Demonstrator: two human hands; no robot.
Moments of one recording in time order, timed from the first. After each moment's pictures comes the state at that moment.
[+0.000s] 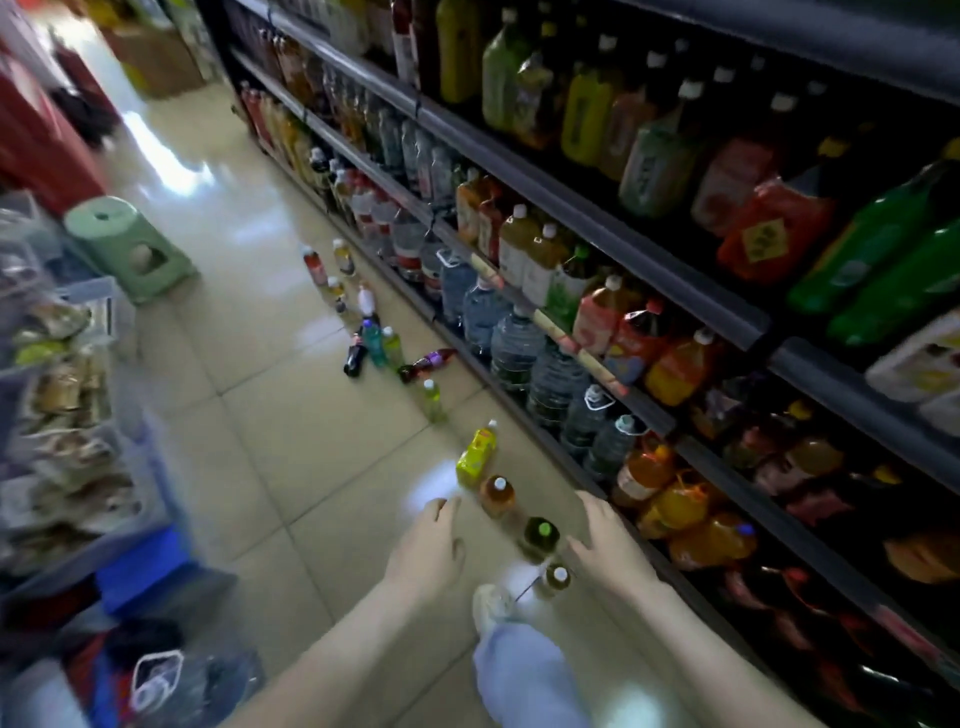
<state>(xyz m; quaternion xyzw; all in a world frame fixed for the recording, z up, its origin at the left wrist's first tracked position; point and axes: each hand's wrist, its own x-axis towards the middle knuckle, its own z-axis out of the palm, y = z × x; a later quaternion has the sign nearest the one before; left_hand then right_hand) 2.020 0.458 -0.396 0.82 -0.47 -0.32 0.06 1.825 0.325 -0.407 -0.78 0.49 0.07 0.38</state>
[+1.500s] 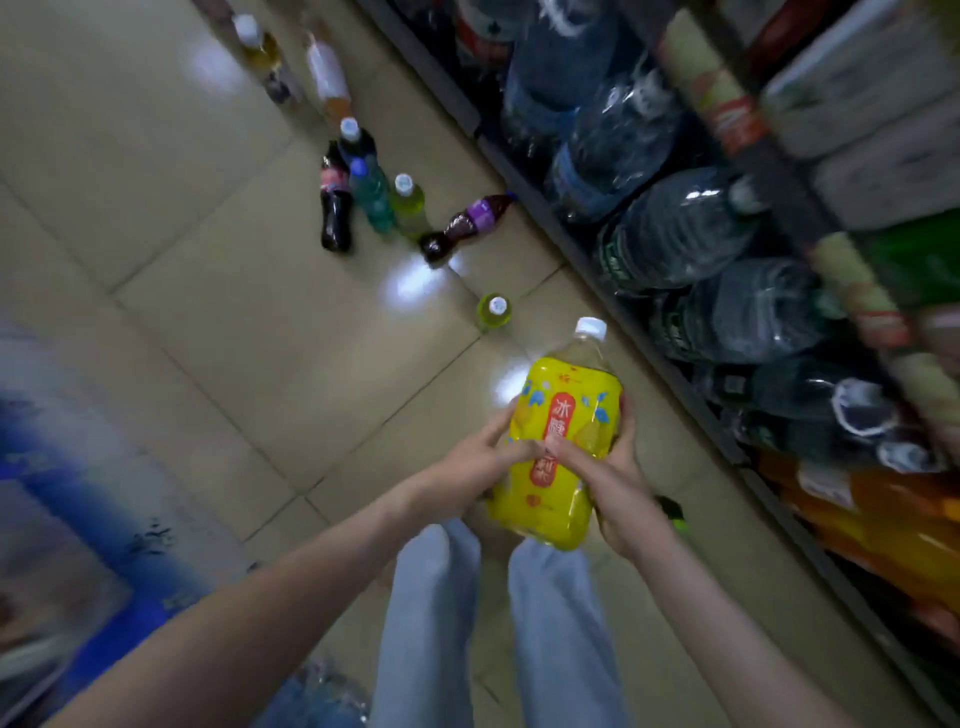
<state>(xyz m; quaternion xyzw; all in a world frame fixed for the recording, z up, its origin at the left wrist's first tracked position) 2.410 0.211 -0.653 0.58 -0.08 -0.77 0.26 2.253 0.160 -0.654 -0.33 0.64 -0.13 0.68</state>
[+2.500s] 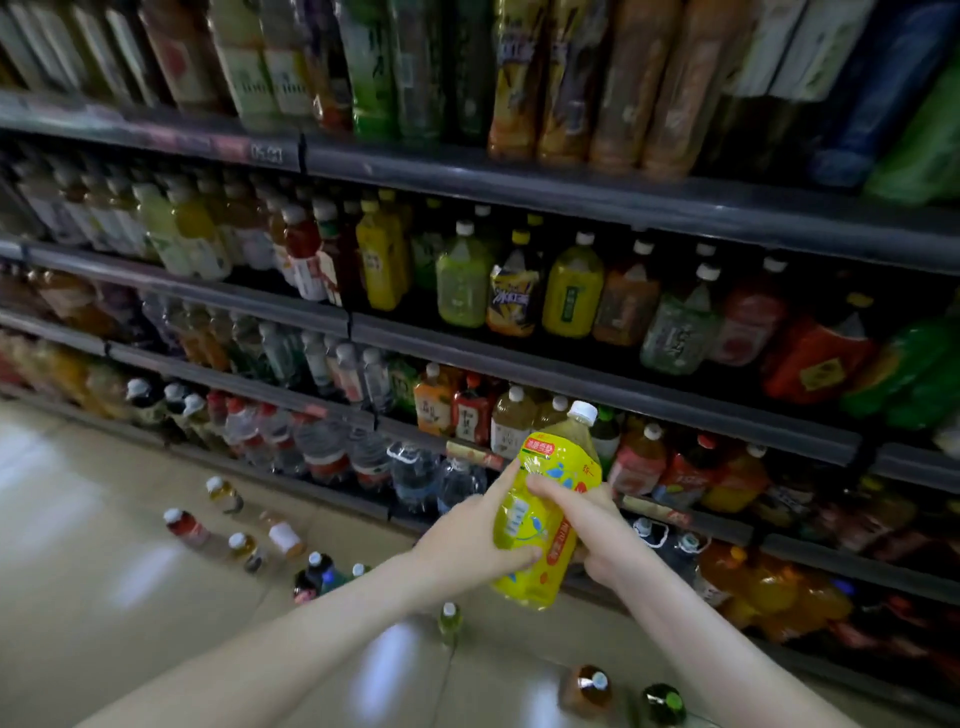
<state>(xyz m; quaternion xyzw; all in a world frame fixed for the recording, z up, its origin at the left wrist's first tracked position) 2.426 0.168 -0.248 0.53 -0.73 -0.40 0.13 2.266 0.151 -0.254 -0.26 0.64 -0.39 0.61</state>
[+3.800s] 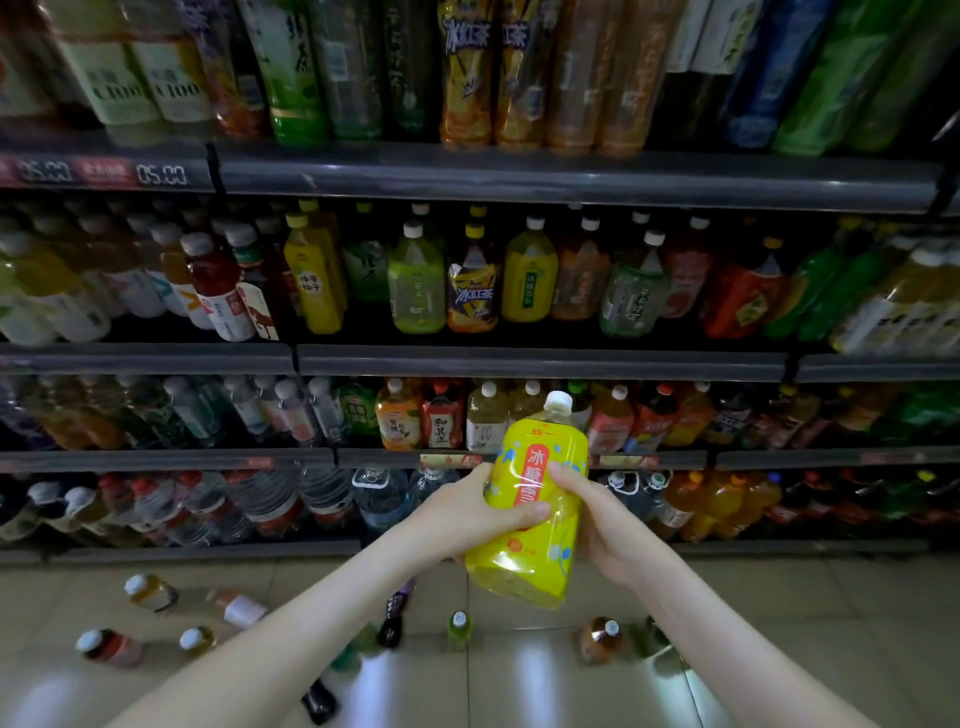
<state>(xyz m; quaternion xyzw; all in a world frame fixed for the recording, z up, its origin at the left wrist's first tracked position) 2.509 0.096 -0.229 0.48 -0.70 -0.52 0.03 2.341 0.164 -0.250 -0.23 0.54 -0.47 0.66</state>
